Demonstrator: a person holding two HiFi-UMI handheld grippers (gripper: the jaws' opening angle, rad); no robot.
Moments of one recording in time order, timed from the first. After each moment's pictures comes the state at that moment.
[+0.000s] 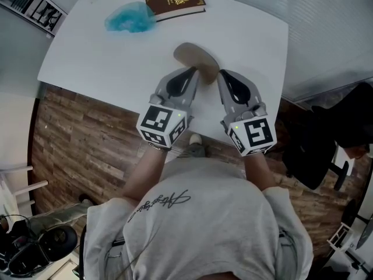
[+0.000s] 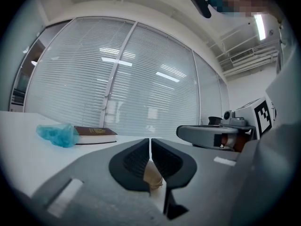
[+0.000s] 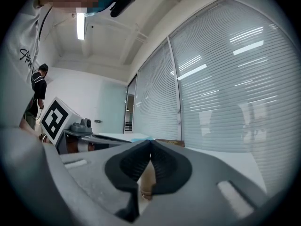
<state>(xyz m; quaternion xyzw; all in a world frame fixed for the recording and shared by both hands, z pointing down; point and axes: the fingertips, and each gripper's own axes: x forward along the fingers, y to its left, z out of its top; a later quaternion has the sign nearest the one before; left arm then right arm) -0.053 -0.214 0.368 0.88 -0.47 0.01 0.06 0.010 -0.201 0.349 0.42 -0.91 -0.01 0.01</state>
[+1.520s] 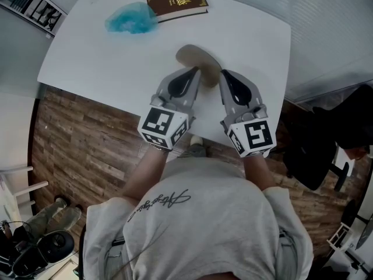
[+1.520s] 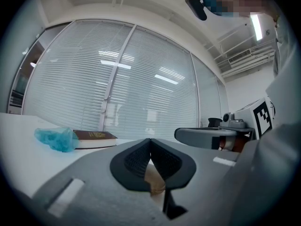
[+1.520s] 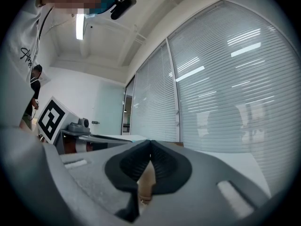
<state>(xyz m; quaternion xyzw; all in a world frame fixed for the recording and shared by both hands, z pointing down) -0.057 -0.220 0.361 0.88 -0.47 0.00 0.04 0.004 -0.209 0.347 0.43 -0.90 -0.02 0.00</state>
